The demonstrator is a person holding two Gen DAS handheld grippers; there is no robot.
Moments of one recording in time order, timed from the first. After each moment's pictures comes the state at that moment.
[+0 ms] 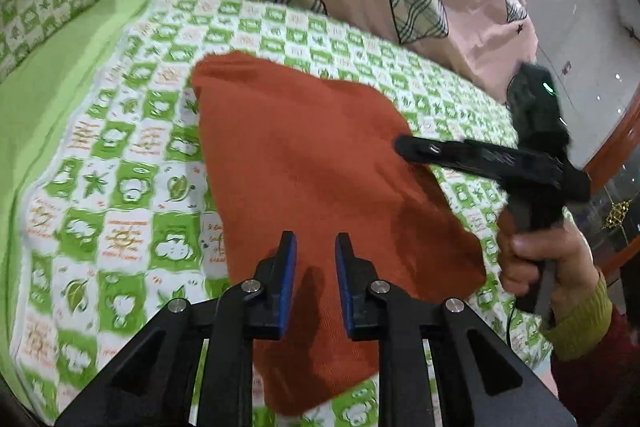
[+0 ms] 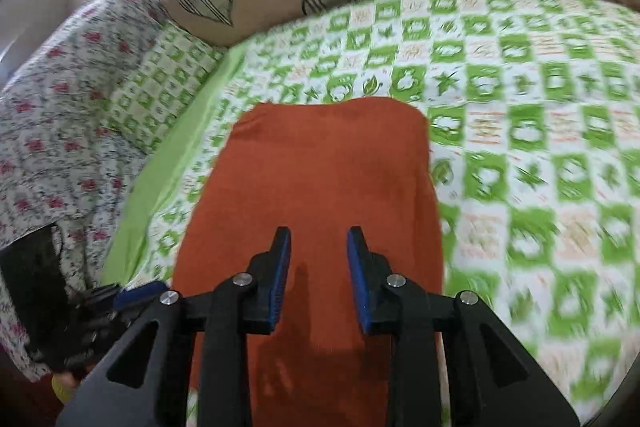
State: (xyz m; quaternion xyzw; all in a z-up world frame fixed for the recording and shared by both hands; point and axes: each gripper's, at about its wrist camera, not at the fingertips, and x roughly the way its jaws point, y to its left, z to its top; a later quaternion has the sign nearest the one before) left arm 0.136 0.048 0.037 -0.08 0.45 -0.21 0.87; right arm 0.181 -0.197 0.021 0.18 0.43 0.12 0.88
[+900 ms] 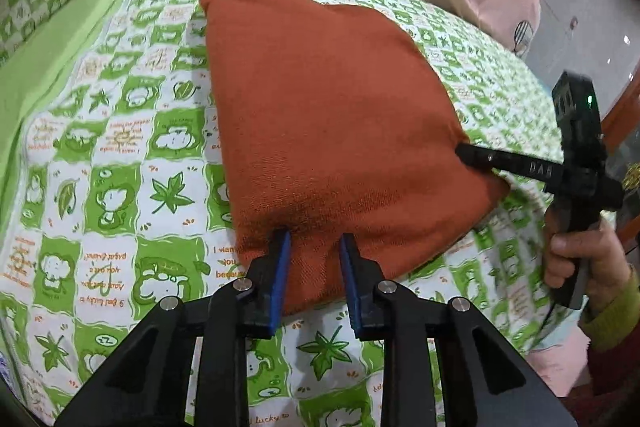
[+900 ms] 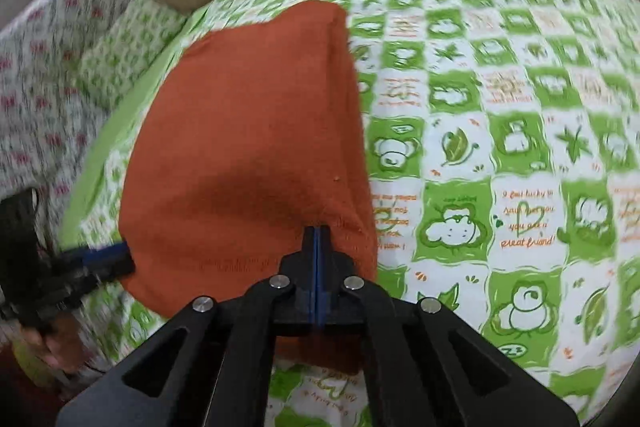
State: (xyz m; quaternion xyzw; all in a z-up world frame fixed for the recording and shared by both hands) left arm 0.083 0.042 -0.005 -0.02 0.48 -0.20 0.86; right arm 0.083 -0.218 -0.025 0.16 0.45 0.06 0.87
